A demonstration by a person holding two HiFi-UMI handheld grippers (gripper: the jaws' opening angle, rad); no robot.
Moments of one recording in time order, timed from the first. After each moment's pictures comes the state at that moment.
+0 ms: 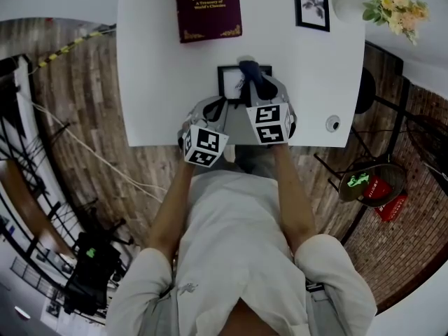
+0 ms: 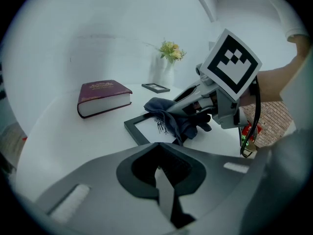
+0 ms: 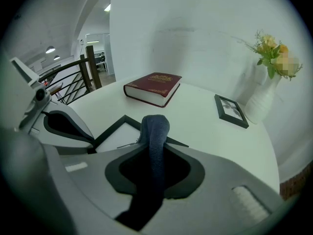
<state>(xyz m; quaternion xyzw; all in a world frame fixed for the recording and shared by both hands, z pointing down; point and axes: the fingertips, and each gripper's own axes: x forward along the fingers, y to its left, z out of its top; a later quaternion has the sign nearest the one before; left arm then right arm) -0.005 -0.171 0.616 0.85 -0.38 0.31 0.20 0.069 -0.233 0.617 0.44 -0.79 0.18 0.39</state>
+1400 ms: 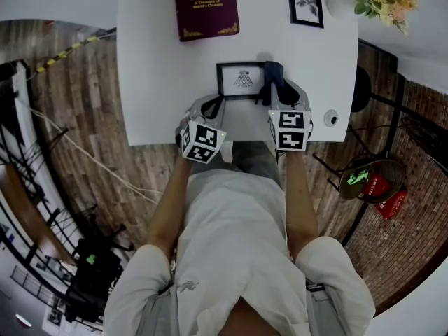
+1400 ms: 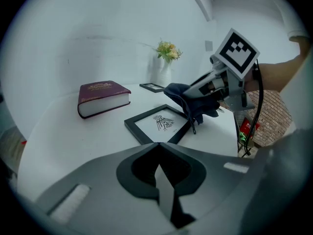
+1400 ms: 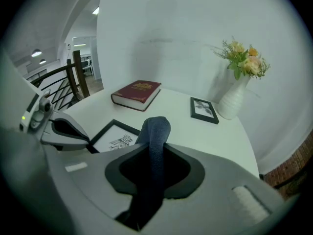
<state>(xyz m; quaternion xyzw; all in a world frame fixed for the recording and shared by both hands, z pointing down) -0.009 -0.164 0.617 0.86 -0.37 0.31 0.18 0.127 -0.222 0.577 0.51 -0.75 0.18 0.37</state>
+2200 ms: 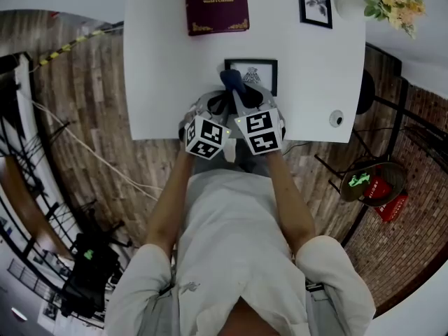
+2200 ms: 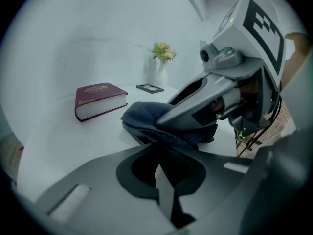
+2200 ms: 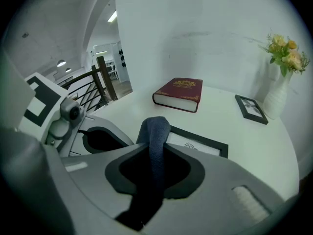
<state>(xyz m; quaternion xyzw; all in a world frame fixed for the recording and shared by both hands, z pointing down) -0.007 -0.163 0.616 0.87 -0.35 0.31 0.17 0.001 -0.184 0.597 0.38 -0.83 0.22 0.35</state>
